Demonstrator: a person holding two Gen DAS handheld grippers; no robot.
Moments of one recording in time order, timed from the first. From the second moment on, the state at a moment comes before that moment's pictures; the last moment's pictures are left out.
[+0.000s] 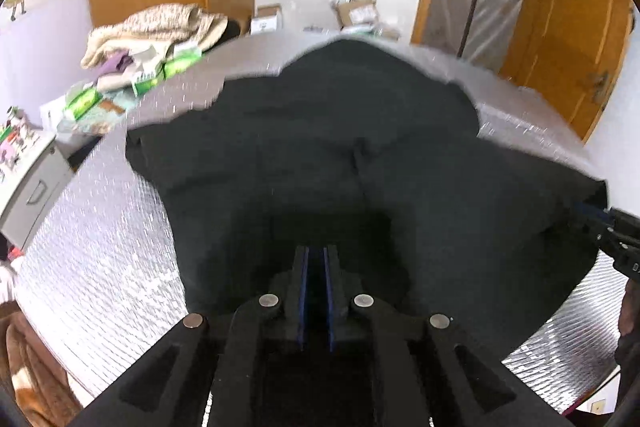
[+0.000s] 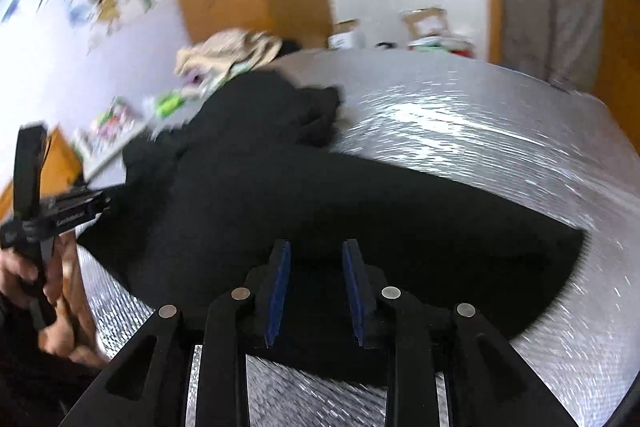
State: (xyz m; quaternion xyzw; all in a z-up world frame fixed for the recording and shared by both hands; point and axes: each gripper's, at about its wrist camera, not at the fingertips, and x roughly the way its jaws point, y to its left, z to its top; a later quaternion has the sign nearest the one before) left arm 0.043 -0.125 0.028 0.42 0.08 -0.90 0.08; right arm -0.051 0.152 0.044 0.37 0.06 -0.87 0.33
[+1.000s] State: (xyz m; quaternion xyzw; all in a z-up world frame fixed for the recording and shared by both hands) left arm 0.035 -0.118 0.018 0.41 0.05 -0.91 0.08; right arm -0.062 0.090 0.019 0.36 0.23 -0.84 0.34
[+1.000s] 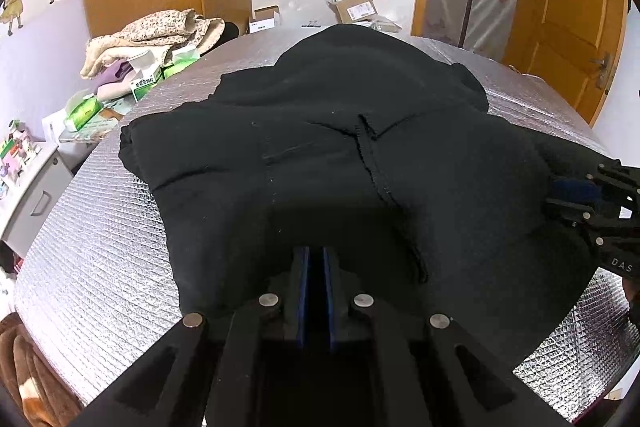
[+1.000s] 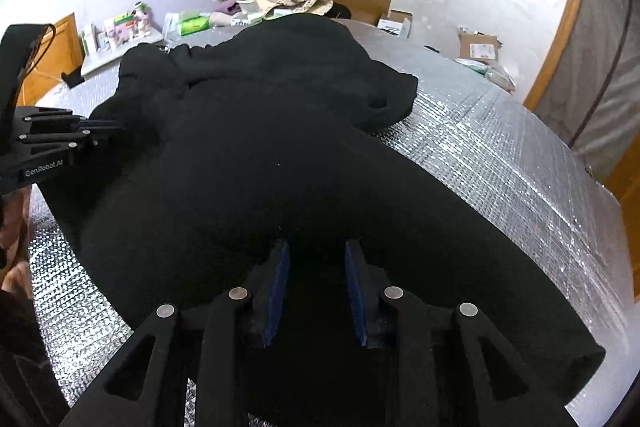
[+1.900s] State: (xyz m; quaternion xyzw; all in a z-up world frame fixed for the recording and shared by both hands) left arm 0.036 -0.116 0.017 0.41 0.04 -0.91 0.08; right arm -0.053 0.095 0.038 0.33 0.22 -0.83 0.39
